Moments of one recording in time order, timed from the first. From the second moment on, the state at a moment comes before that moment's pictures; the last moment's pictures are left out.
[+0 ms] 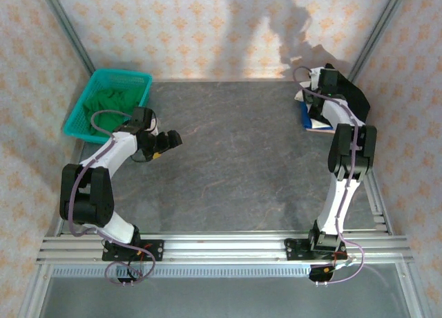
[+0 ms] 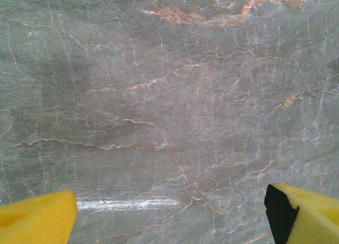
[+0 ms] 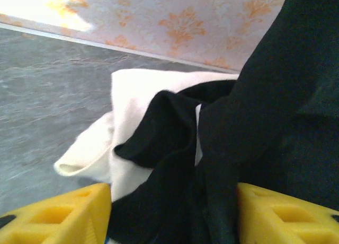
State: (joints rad) left arm -0.04 1.56 1.04 -0.62 0.32 -0.51; right arm -0.09 2.05 1.62 -0.22 0.05 -0.29
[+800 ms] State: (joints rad) left arm -0.04 1.56 1.04 -0.62 0.32 -0.51; right arm -0.08 2.01 1.54 -0.43 0.22 -0.11
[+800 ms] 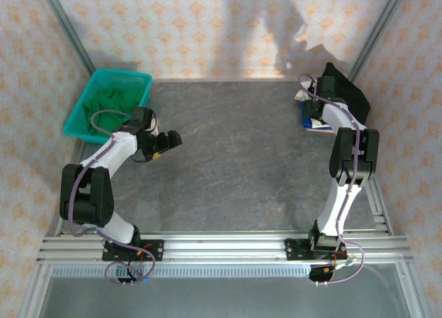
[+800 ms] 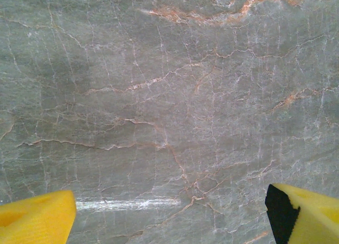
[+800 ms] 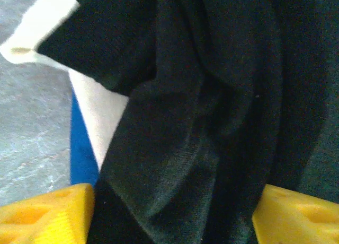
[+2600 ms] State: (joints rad) left arm -0.04 1.56 1.04 -0.63 0.32 -0.48; right arm -0.08 2.35 2.16 -0.52 0.18 0.14
